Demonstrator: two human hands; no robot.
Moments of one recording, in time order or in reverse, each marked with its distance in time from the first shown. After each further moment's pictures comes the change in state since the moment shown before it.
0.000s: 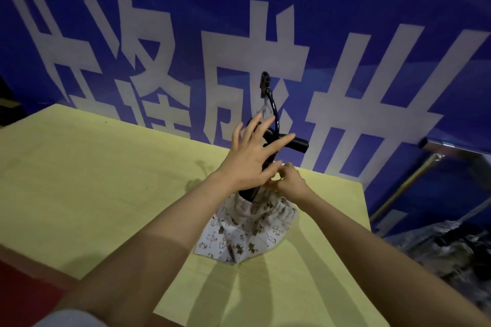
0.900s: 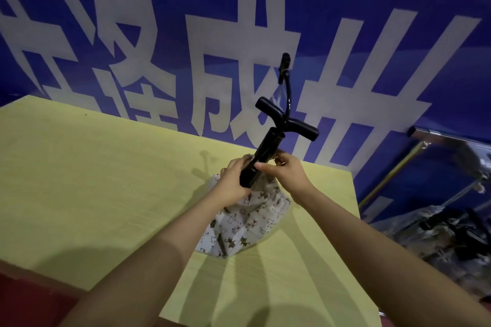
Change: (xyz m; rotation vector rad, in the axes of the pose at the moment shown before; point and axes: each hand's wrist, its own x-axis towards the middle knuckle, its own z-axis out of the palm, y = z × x) left_hand -0.042 -0.012 0.071 -0.730 -0.377 -0.583; right_hand -0.007 0.007 -0.010 0.384 0.098 -0.046
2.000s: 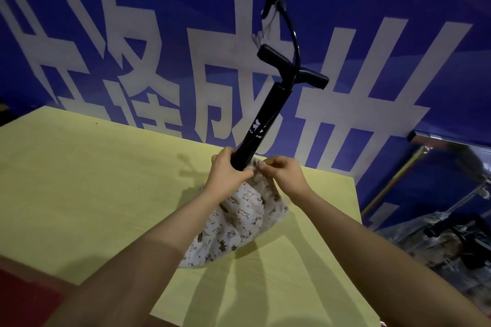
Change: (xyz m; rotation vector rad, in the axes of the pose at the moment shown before) left_hand -0.010 0.038 -0.021 -0.132 0.333 -0.061; right_hand 0.000 -0.006 -0.003 0.074 0.030 -0.050
